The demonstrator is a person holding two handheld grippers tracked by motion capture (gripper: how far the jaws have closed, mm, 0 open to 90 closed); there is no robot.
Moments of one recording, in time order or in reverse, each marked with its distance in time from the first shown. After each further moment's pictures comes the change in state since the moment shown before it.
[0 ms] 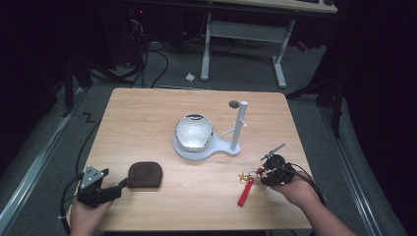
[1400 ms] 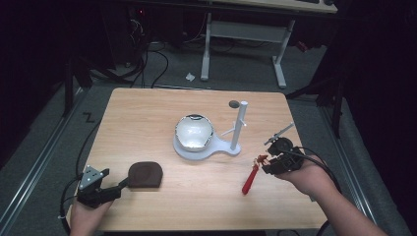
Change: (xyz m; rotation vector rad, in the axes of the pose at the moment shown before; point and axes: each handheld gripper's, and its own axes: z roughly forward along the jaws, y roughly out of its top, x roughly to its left) left arm 0.001 -0.001 0.000 -0.015 -0.023 -0.006; right arm 0.014 0.030 -0.095 -0.040 0.015 -0.050
